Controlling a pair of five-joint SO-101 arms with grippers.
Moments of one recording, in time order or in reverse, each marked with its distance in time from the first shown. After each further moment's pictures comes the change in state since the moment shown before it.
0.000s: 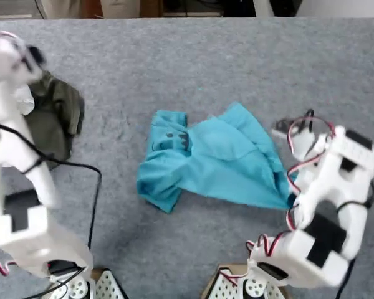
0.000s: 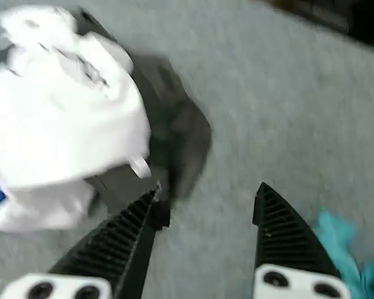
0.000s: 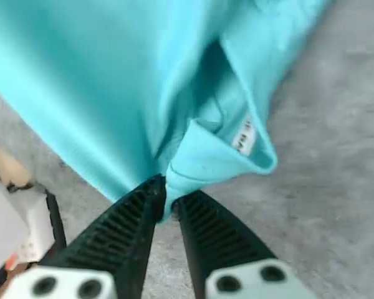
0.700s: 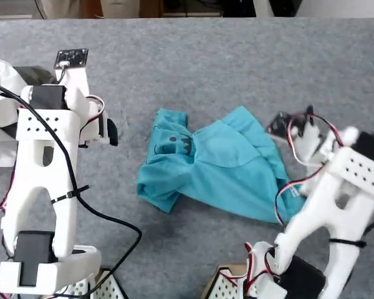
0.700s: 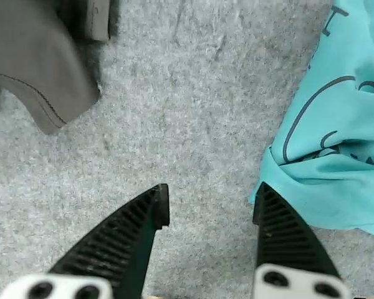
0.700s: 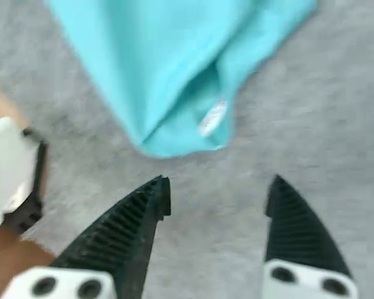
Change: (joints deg) left arm 14.8 -17.2 48.0 -6.4 -3.1; right arm -5.9 -19.4 -12.8 15.5 6.1
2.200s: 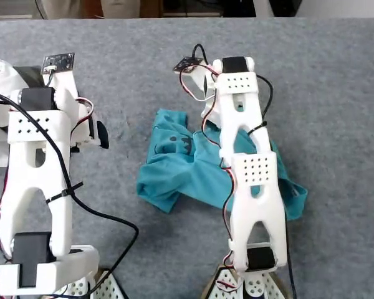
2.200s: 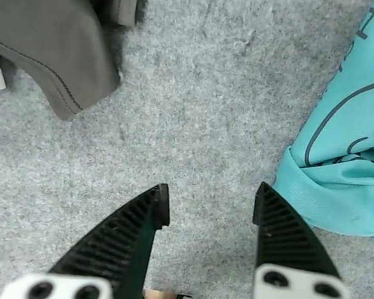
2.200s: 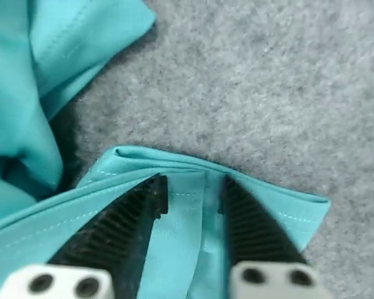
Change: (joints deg) left arm -4.0 -0.3 1.9 0.0 0.0; right arm -35.9 84.8 -84.0 6.3 -35.1
